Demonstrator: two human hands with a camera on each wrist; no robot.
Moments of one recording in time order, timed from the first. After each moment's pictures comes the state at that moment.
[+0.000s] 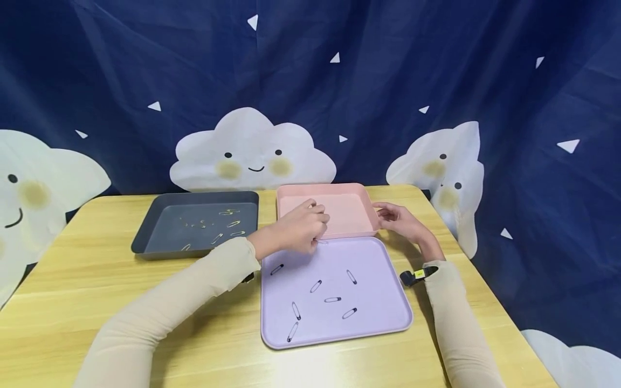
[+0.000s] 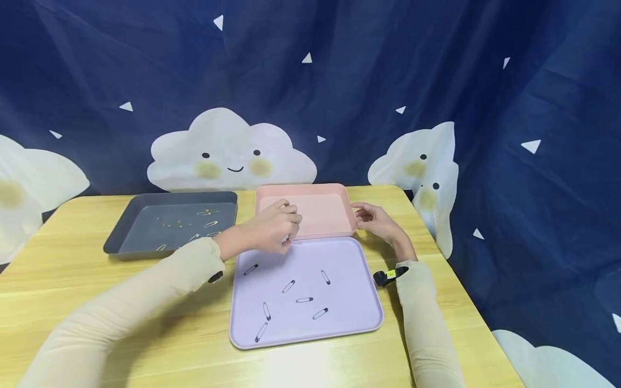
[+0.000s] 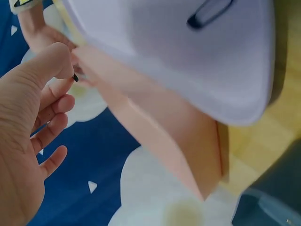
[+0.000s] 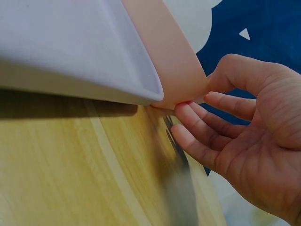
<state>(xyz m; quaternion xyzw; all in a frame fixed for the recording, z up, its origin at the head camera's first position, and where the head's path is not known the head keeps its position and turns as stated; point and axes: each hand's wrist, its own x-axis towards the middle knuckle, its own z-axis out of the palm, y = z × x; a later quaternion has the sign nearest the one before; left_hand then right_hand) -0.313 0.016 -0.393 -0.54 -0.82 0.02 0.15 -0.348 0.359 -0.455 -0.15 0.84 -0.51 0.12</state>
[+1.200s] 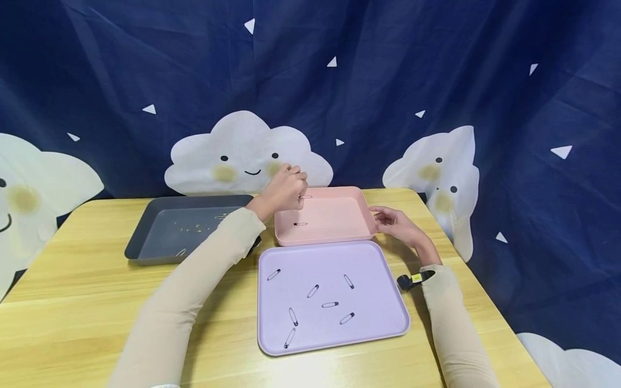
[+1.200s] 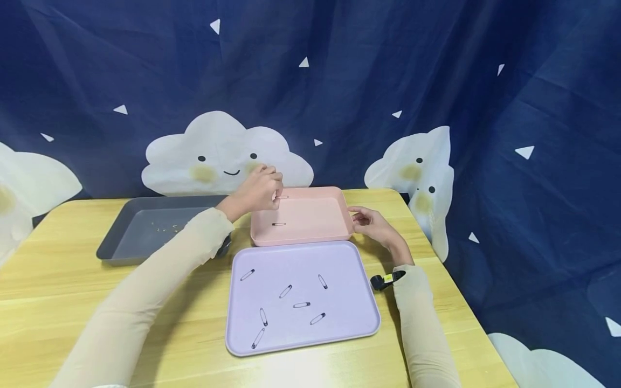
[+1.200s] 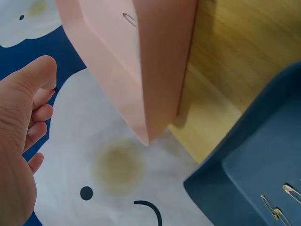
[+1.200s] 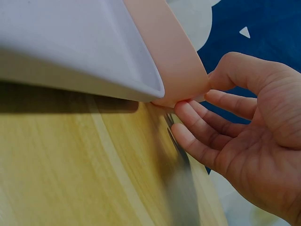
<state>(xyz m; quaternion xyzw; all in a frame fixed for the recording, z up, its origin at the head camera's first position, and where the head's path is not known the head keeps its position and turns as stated) -0.411 -0.004 -0.393 -0.41 -0.89 0.01 0.21 -0.347 0.359 -0.460 -0.16 0.83 -0.53 0.11</state>
